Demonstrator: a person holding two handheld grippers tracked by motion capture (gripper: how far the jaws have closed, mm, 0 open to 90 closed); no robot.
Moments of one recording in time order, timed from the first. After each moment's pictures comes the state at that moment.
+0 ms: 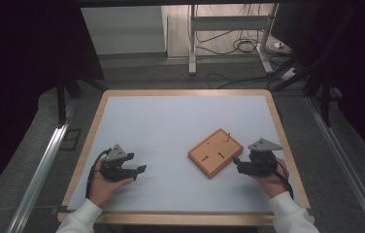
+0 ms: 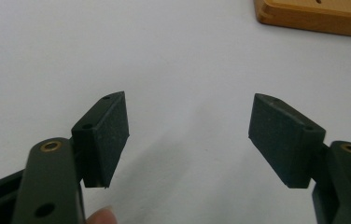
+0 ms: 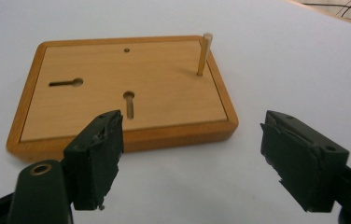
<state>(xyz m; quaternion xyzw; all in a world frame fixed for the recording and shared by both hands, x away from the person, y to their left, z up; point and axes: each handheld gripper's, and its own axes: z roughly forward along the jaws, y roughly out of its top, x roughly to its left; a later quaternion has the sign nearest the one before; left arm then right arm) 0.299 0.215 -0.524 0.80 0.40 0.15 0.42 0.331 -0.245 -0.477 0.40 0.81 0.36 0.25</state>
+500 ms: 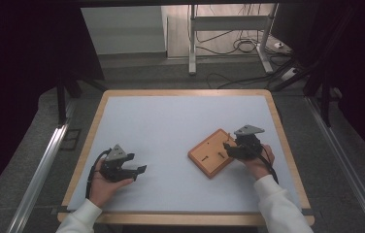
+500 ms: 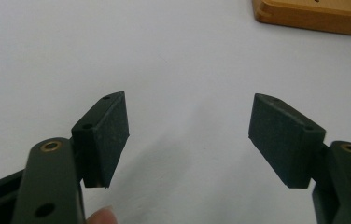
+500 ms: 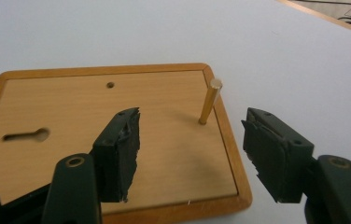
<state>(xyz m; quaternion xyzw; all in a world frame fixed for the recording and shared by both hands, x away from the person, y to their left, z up) 0.299 0.215 -0.525 0.81 0.39 0.15 0.41 0.387 -0.215 -0.487 0.39 0.82 0.34 0.25</state>
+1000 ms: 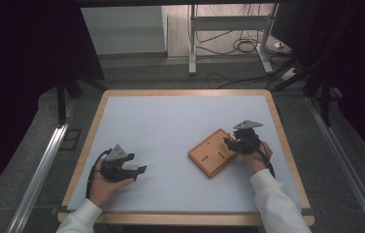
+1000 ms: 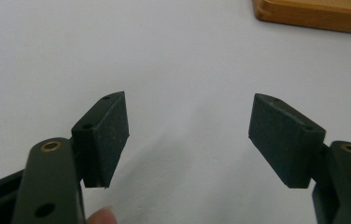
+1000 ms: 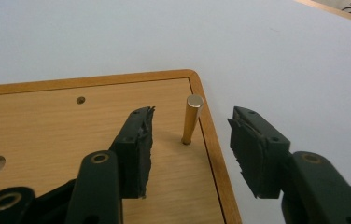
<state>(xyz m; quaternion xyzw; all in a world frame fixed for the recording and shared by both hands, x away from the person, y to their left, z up) 0.299 0.214 -0.525 0.81 0.39 0.15 0.41 0.412 -0.217 -0.495 0.41 0.81 0.34 0.23</state>
